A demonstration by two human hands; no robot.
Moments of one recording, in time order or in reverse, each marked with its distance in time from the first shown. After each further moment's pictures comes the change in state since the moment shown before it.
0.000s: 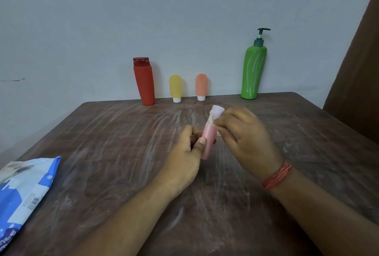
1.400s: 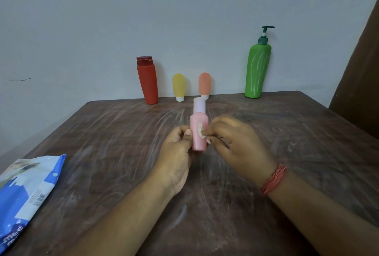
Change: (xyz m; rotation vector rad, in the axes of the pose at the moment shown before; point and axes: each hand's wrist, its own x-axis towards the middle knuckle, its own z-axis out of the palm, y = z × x) left_hand 0.006 0.000 -0.003 -0.650 0.165 -0.166; right_hand 0.002 -0.020 0.006 0.190 -0.177 0.015
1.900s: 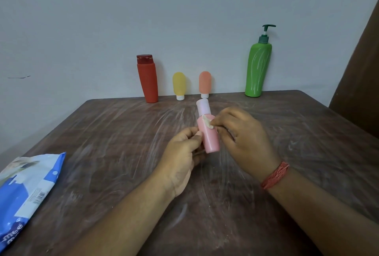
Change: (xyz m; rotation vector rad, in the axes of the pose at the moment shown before) left_hand -0.008 0.003 0.003 0.087 -0.108 -0.070; right_hand 0.001 0.007 0.001 -0.085 0.119 0.083
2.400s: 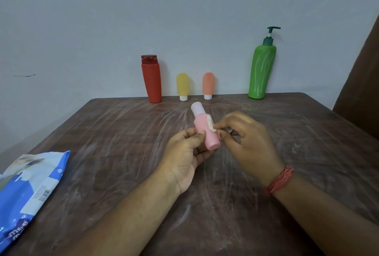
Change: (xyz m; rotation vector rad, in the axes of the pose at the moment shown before) left_hand 0.004 0.004 -0.003 -0.223 0.088 -0.051; right_hand -0.003 0.001 0.000 0.153 -0.004 0.035
